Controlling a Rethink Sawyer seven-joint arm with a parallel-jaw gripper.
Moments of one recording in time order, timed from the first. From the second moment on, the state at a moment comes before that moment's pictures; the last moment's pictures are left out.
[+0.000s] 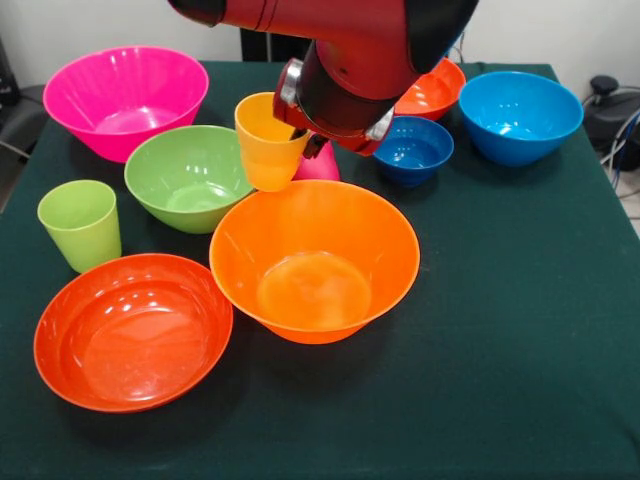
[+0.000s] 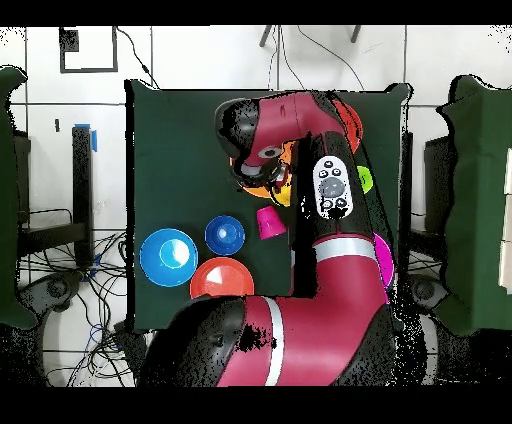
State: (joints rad) arm -0.29 -0.37 0.28 1.02 -0.57 1.45 2.08
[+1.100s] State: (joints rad) arm -0.30 -0.38 0.32 1.03 -0.50 1.39 2.08
